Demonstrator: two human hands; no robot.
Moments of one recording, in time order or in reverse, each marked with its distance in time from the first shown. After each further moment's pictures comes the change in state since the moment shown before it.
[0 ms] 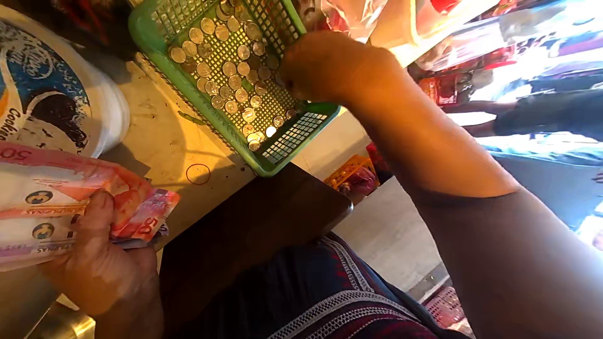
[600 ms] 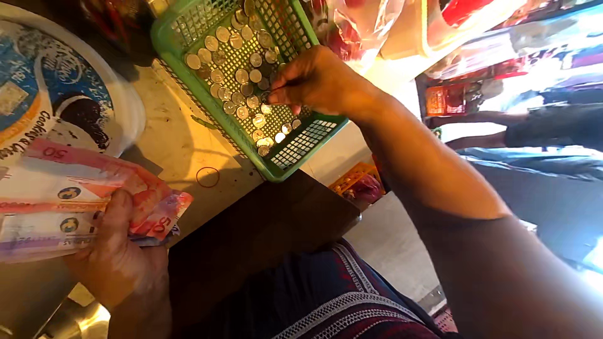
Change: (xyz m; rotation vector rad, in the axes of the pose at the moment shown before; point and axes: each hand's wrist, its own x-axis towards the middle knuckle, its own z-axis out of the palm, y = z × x) left_hand 0.001 0.000 0.003 -0.010 -0.001 0.007; right_hand 0.003 0.008 0.033 0.839 0.274 -0.272
